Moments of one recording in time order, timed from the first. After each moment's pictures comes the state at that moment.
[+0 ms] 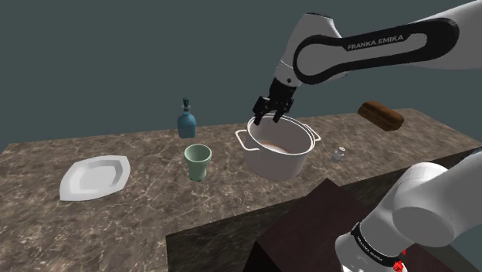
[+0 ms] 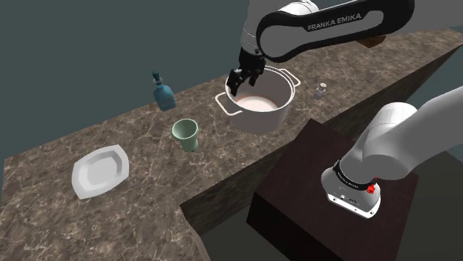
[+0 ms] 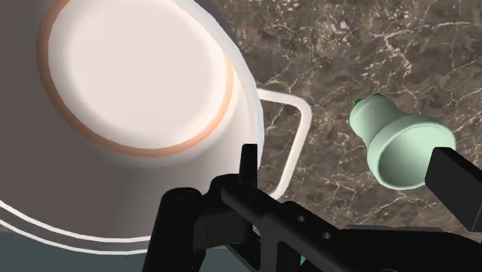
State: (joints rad) arm 0.08 -0.38 0.06 -2.42 0.14 2.18 0.19
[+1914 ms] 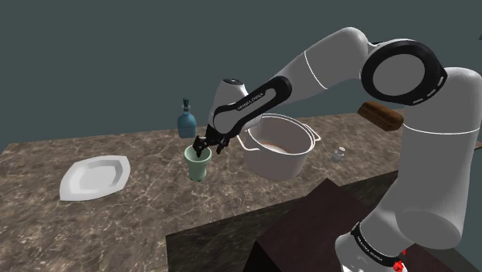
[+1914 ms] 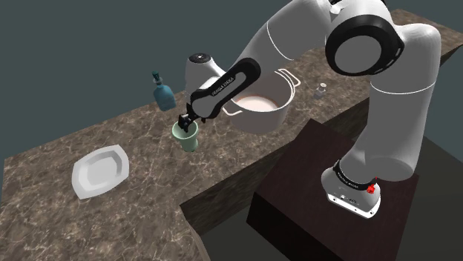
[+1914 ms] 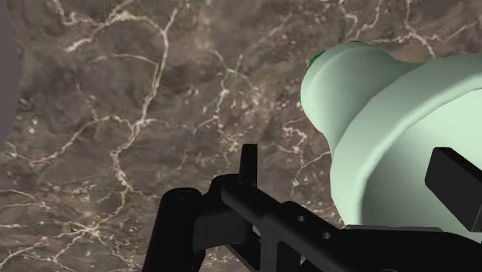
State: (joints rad) arm 0.18 0.45 0.14 -2.00 0.11 2.61 0.35
